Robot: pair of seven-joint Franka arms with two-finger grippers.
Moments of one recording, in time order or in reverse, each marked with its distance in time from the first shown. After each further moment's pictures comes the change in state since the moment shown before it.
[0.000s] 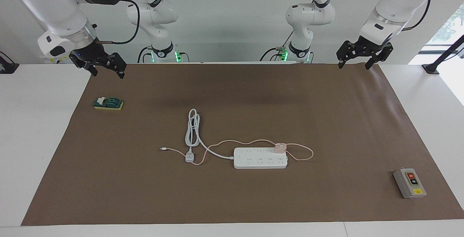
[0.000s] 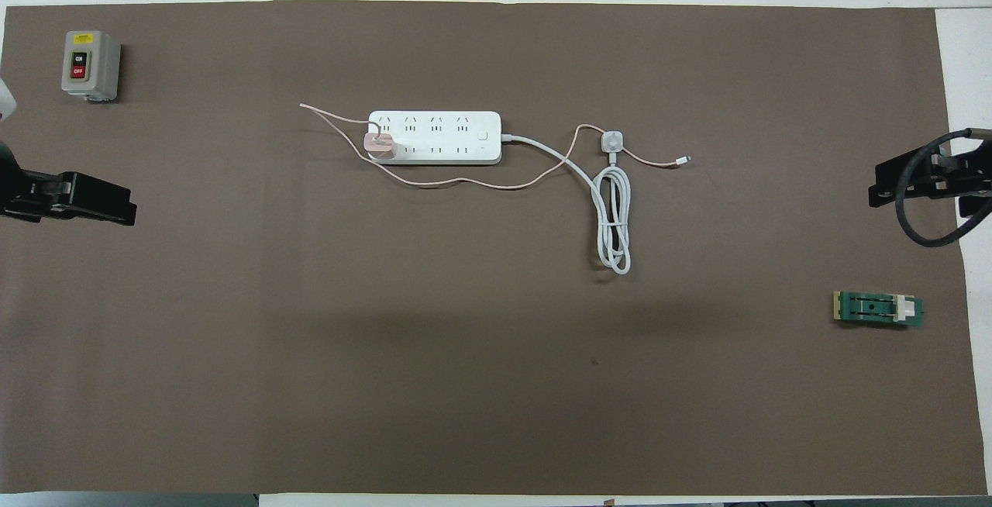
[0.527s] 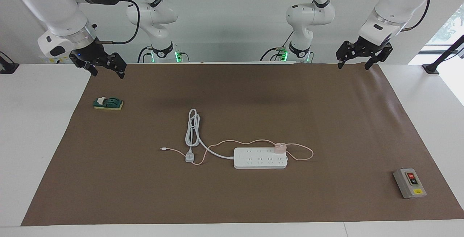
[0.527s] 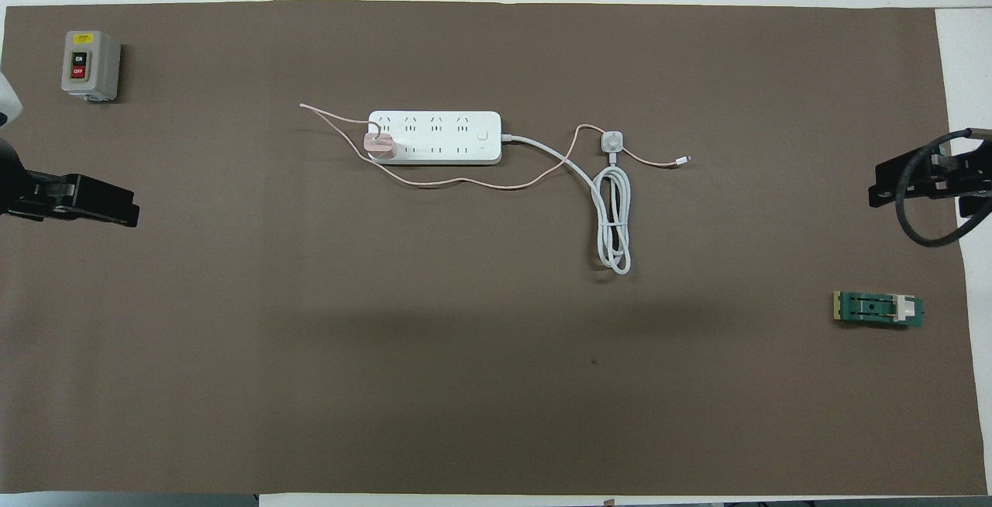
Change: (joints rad) left arm -0.001 0.002 -0.003 0.000 0.000 0.000 0.051; right arm 0.000 0.000 0.000 0.000 0.000 0.000 0.000
